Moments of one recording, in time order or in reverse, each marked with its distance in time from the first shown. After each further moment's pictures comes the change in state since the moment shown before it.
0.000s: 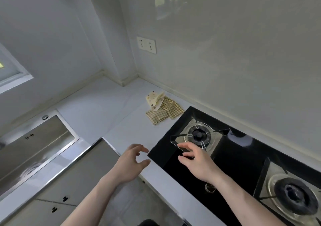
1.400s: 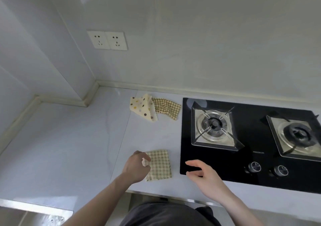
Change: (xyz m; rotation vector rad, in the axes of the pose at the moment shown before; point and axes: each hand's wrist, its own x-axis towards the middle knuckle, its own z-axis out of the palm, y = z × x) left_hand 0.256 -0.173 -0.079 0.252 -0.437 0.220; right_hand 0.120 -0.066 0.199 0.213 0.451 0.487
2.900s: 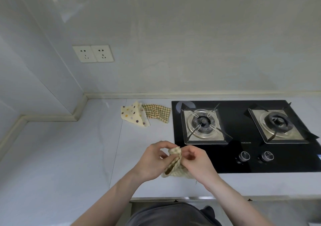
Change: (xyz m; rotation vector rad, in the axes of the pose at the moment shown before) left_hand -0.070 0.126 -0.050 -0.477 -0.122 0.370; right_hand -0.015 -0.047 0.014 0.345 0.226 -0.155
